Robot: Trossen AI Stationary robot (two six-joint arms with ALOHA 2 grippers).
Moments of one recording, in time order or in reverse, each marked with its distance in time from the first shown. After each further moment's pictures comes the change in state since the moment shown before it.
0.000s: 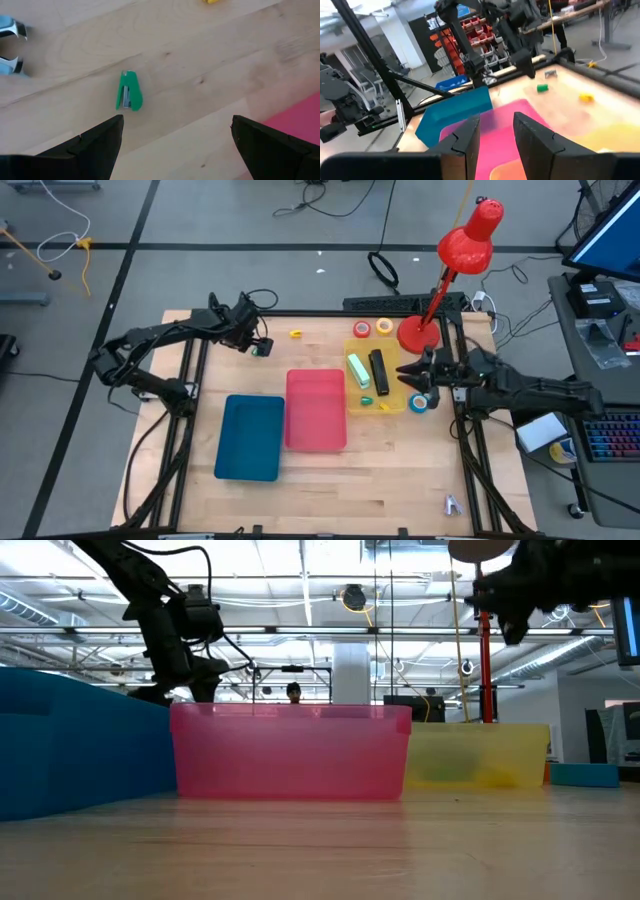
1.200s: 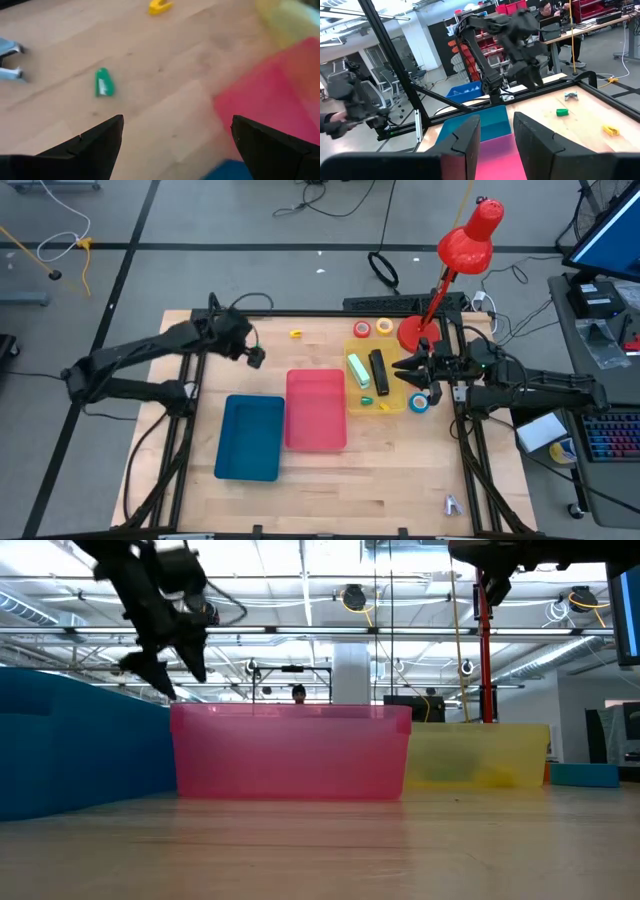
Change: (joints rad) left arm -0.149 -0.259 -0.010 -0.091 -0.053 0.013; right arm 0.000 0.153 0.202 0.007 -0.078 -0.035
